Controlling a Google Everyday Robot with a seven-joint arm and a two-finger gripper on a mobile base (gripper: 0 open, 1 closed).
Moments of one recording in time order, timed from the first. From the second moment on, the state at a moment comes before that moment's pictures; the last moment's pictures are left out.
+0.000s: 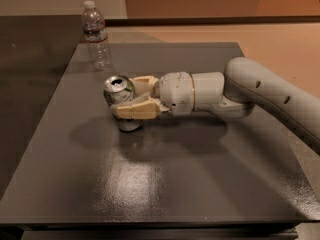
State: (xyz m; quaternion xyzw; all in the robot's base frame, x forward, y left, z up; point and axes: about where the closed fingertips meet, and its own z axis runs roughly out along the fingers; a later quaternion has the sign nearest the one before) arm 0.480 0.073 0.908 -0.52 0.51 0.50 0.47
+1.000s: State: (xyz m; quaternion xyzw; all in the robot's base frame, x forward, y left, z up) arm 0.478 0.071 0.897 -0.51 0.51 0.51 0.47
